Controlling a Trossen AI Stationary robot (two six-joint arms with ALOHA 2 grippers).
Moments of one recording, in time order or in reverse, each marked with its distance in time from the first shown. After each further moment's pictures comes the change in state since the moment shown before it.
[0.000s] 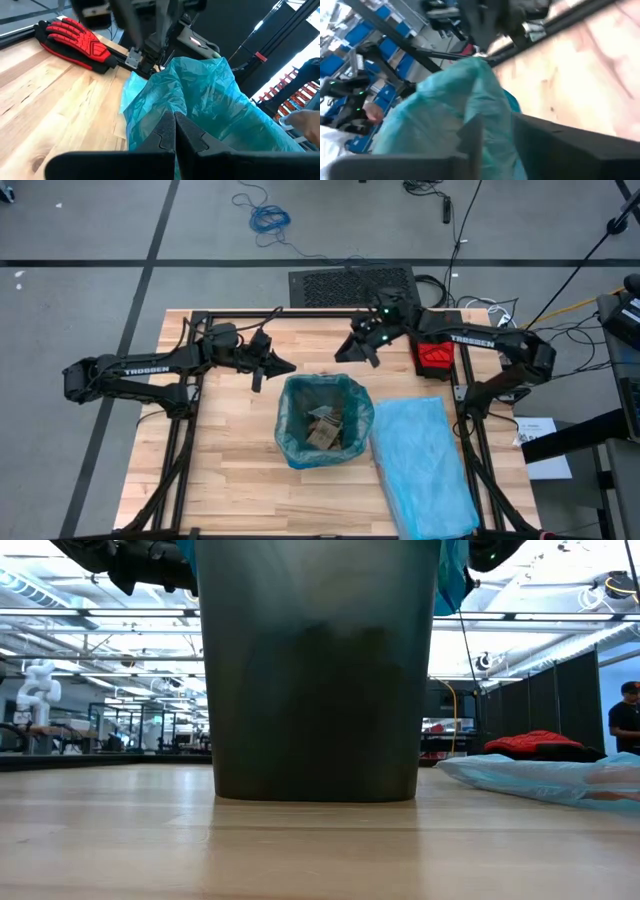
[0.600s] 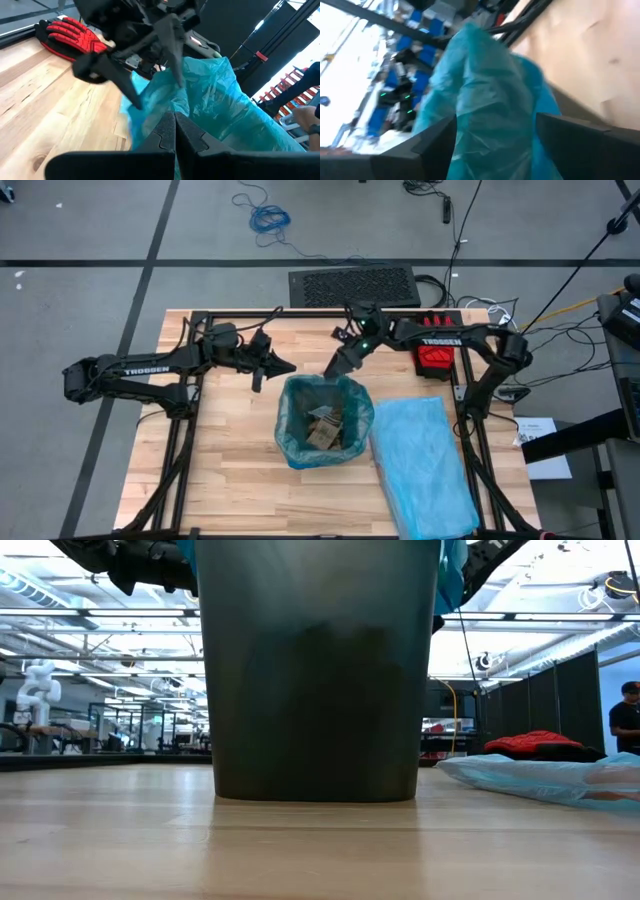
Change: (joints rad) left arm -0.001 0.000 0.000 -0.003 -0.002 0.001; right arm 0.054 0.216 0.000 0.228 -0.217 0.380
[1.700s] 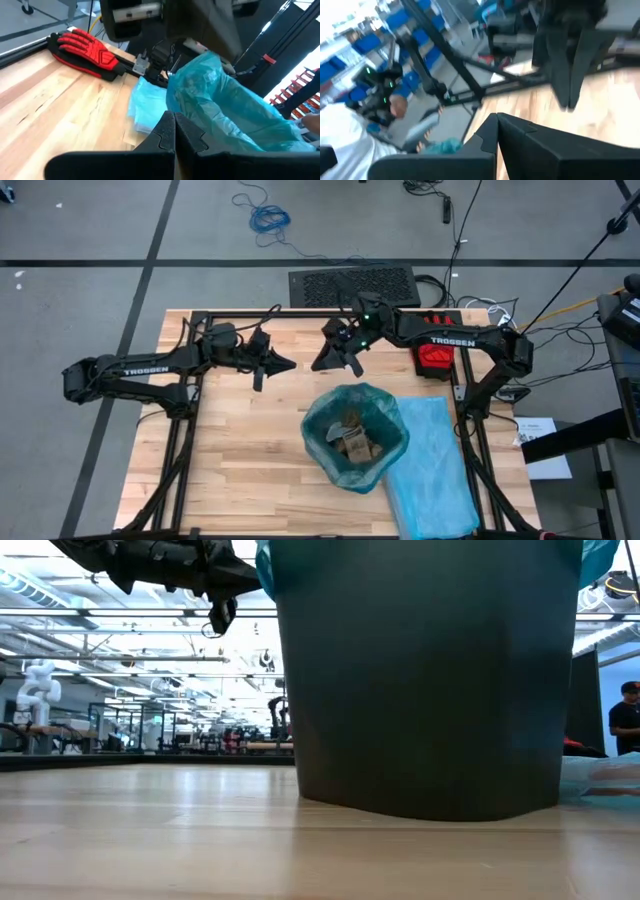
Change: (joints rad) left arm 0.000 -0.008 0.000 0.012 -0.045 0.036; right arm 0.093 -0.062 0.237 -0.162 0.188 -0.417
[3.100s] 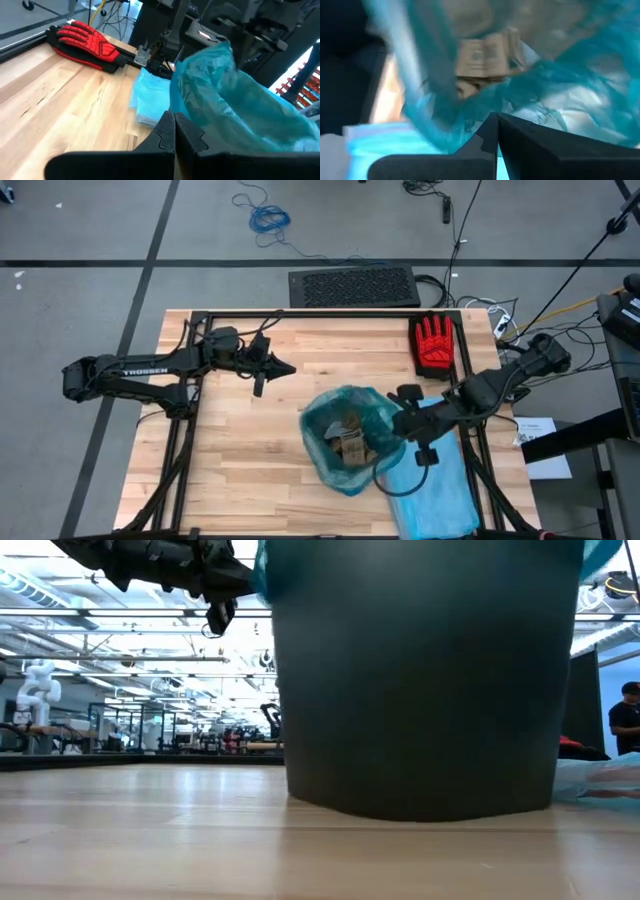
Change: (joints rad) left arm -0.045 -0.002 0.000 -0.052 -0.038 0.045; right arm 0.829 -0.312 0.031 -1.079 1.000 -0.029
